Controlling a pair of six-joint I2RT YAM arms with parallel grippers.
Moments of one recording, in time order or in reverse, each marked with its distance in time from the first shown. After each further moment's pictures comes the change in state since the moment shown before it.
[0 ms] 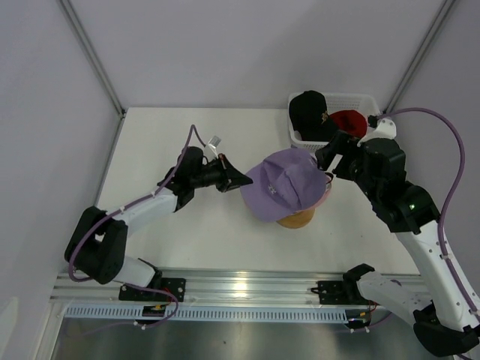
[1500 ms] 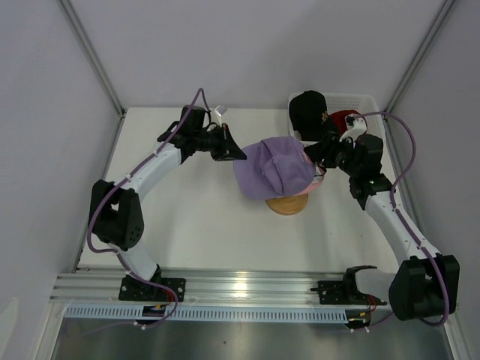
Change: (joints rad) left arm 0.122 0.313 0.636 -0.644 0.116 0.459; right arm -0.336 0.243 -0.443 0.818 -0.622 -0.127
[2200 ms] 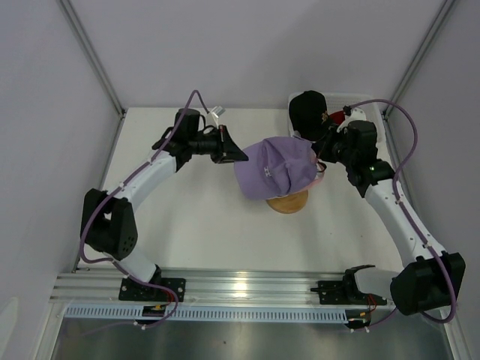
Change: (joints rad) left arm 0.003 -0.087 -0.100 0.128 0.101 -0.075; right arm 0.084 0.051 0.220 -0.311 0.245 0.007
